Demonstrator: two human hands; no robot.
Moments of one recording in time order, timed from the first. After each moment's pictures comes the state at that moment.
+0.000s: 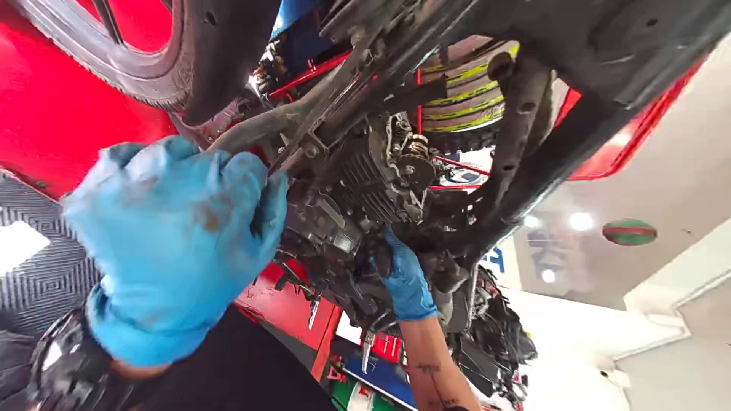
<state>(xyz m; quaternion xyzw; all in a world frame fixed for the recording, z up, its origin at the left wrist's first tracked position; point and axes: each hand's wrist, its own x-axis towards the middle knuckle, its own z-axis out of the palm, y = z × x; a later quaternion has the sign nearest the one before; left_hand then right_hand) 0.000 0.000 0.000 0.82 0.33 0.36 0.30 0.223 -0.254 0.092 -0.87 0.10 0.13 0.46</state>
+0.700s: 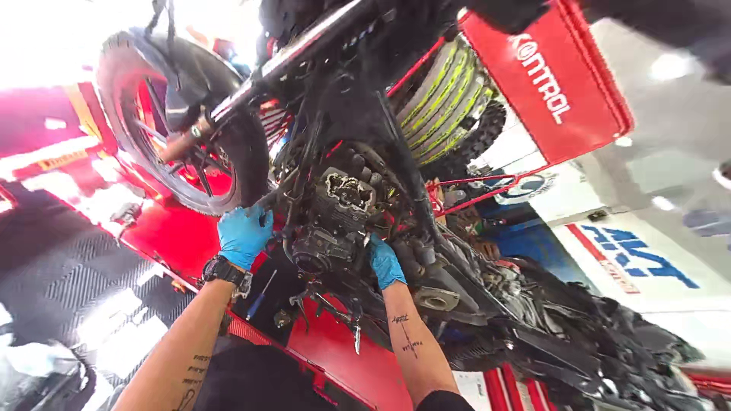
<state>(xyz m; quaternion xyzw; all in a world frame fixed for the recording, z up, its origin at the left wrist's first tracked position) -0.007 0.014 0.046 0.85 0.33 0.16 0.37 0.243 -0.278 0.070 -0.86 0.04 0.05 0.50</state>
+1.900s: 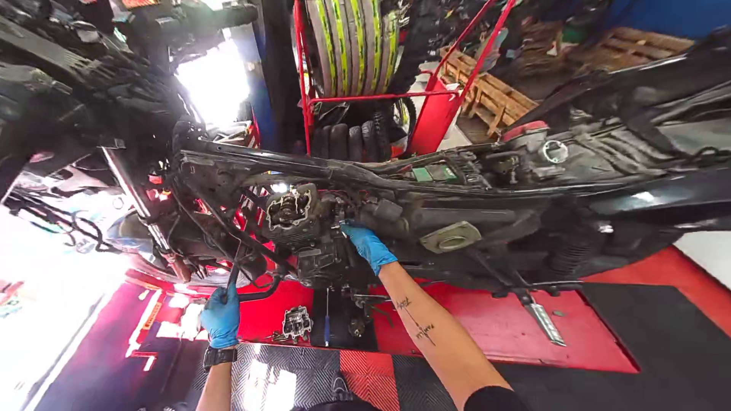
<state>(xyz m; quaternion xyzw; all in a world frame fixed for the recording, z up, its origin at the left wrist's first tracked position) 0.007 -0.001 0.037 0.85 0.40 0.22 0.26 0.244 -0.291 0.081 -0.85 0.02 0.17 0.50</state>
